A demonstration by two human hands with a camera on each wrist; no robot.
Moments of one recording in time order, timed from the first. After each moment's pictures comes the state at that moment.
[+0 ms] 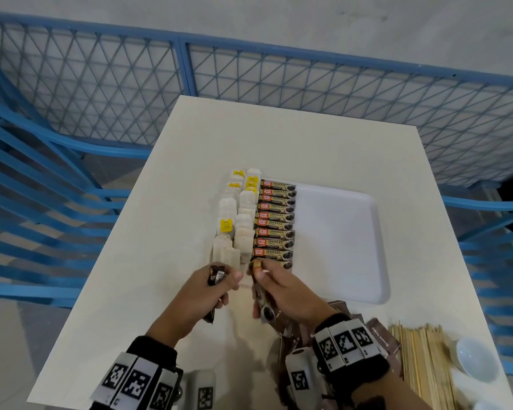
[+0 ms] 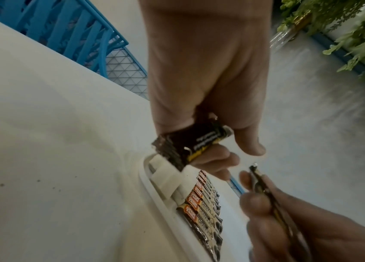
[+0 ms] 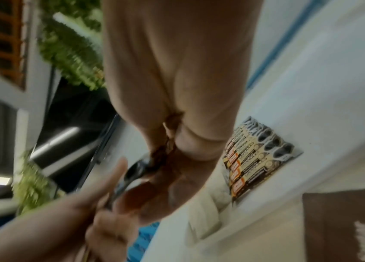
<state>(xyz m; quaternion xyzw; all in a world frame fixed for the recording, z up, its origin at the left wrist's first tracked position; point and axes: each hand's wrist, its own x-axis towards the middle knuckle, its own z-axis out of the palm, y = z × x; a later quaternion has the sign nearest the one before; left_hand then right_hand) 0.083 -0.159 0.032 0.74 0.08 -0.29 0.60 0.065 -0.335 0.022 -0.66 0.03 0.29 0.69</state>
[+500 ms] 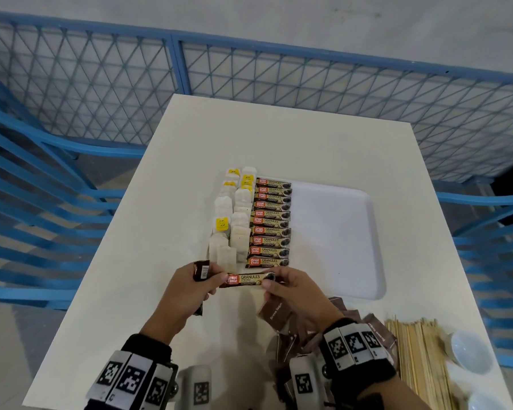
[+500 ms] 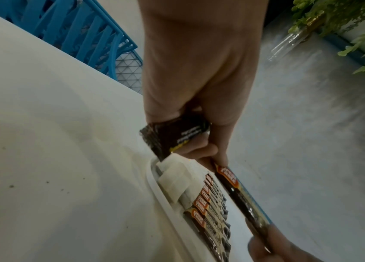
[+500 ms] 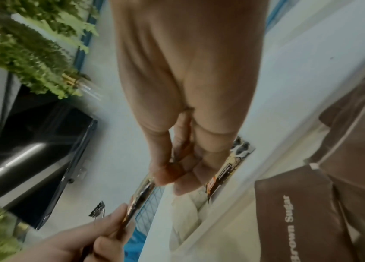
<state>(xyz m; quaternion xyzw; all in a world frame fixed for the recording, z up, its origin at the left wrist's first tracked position) 0.089 -0.149 0.014 0.76 0.14 -0.22 0.59 0.055 -0.355 0.002 -0.63 0.18 0.24 0.71</state>
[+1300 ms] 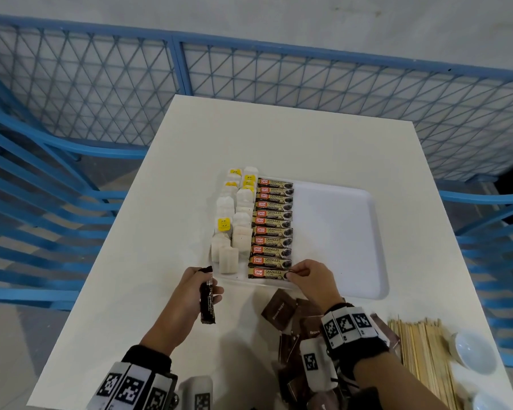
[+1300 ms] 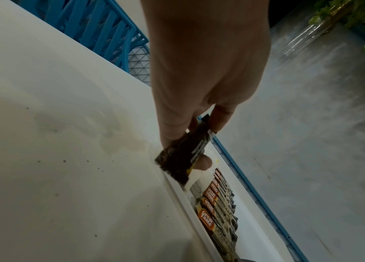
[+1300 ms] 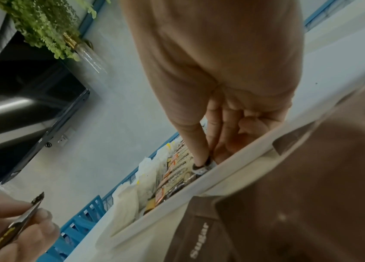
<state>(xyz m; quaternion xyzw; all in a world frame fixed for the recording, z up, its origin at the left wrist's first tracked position) 0.082 -0.152 0.007 0.59 0.28 -0.23 0.72 0.075 -0.386 -0.042 -0.85 0.25 0.13 0.45</state>
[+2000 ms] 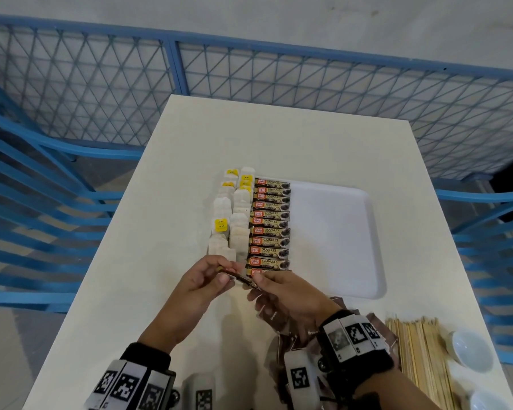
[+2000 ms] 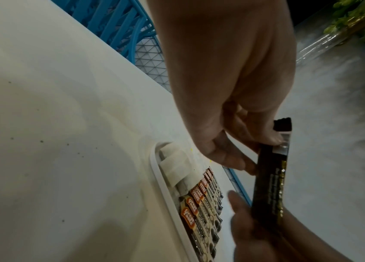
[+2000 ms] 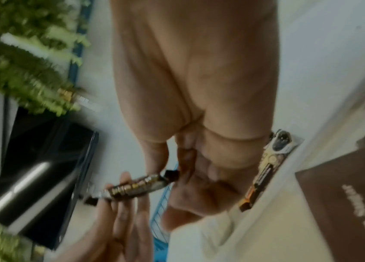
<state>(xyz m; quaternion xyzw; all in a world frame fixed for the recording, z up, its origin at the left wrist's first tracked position) 0.078 -0.151 0.014 0.61 0.01 -0.24 0.75 0.064 -0.343 0.016 -0.61 0.15 0.34 0.70</state>
